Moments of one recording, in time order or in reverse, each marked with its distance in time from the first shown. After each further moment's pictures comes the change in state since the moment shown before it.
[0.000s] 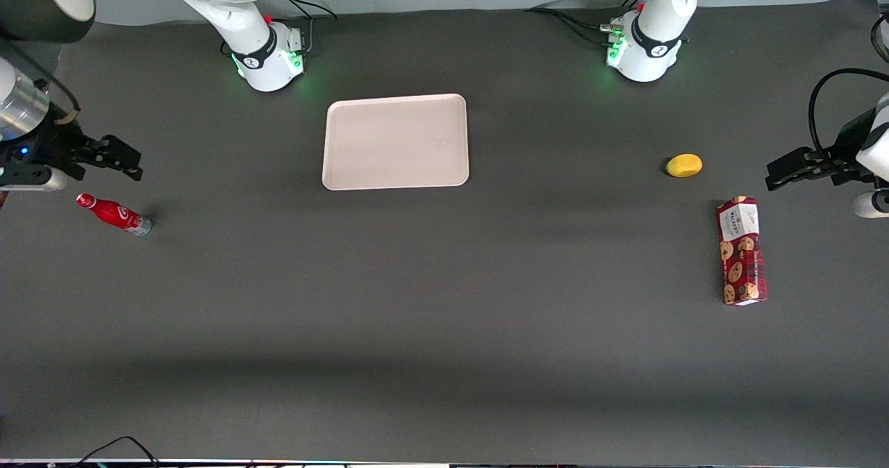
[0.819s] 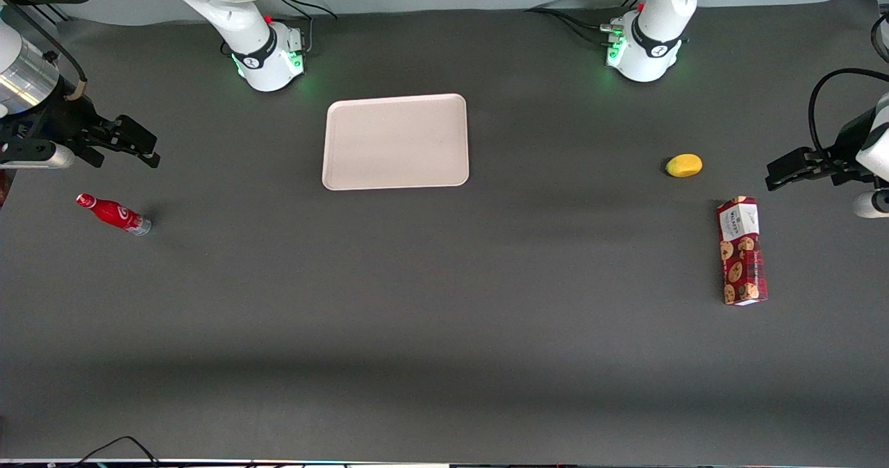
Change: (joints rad) arm 0.012 -0.066 0.097 0.041 0.099 -0.053 0.168
